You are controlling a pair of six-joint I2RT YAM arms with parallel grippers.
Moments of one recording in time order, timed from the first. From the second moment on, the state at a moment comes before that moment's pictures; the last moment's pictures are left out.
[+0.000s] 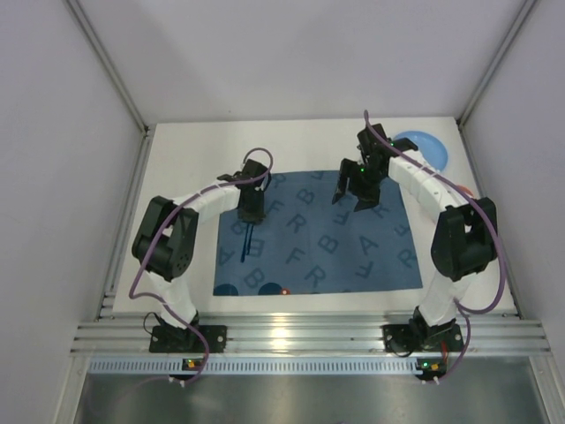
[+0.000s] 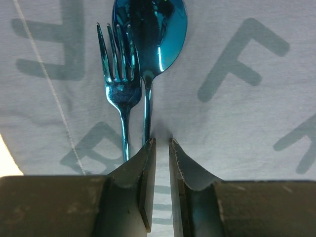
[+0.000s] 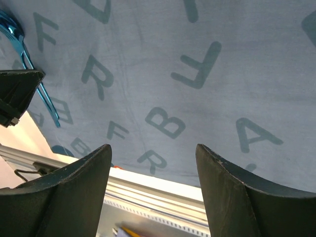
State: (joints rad) left arm -0.45 1.85 1.22 -0.53 -0.08 -0.42; right arm 0.35 1.78 1.52 -0.96 -0.24 0.57
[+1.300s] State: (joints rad) left arm -0.45 1.84 1.18 -0.55 -0.15 -0.44; right arm 0.32 1.80 1.51 -0.96 -0.26 0.52
